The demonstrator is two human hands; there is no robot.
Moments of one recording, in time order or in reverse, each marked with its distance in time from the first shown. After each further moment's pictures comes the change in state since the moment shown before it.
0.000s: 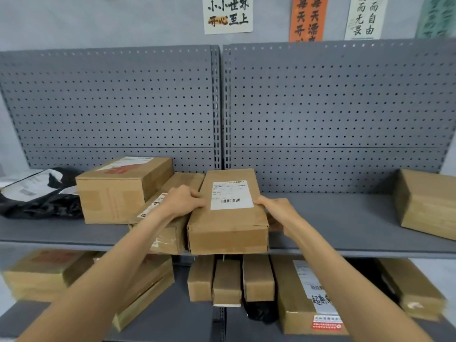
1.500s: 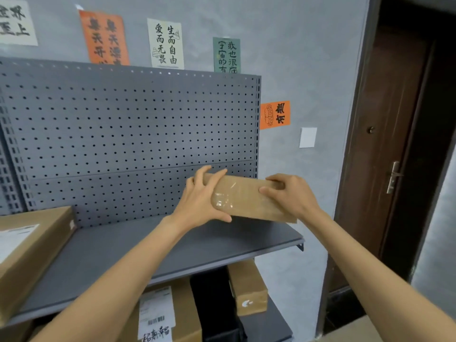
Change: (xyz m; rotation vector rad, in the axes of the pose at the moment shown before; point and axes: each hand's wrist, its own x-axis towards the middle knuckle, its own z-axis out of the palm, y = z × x) left_hand -0.014 0.409 0.254 -0.004 0.041 0.753; right_hand -0.053 0.030 -0.470 -0.740 0.611 -0.414
